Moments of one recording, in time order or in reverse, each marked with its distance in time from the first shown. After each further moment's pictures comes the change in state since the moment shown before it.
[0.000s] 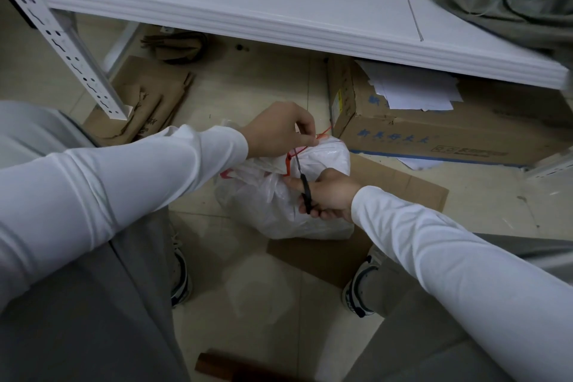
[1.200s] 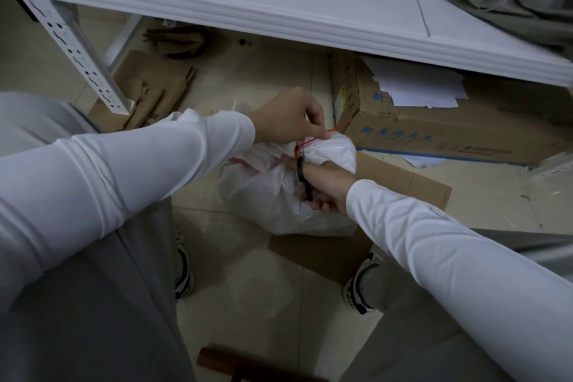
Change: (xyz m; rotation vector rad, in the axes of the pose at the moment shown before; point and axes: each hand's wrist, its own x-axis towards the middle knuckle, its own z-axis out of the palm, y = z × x) left_hand 0.014 0.002 -0.005 -0.126 -0.051 0.009; right_hand 0.003 -0.011 0.005 0.140 0.051 0.068
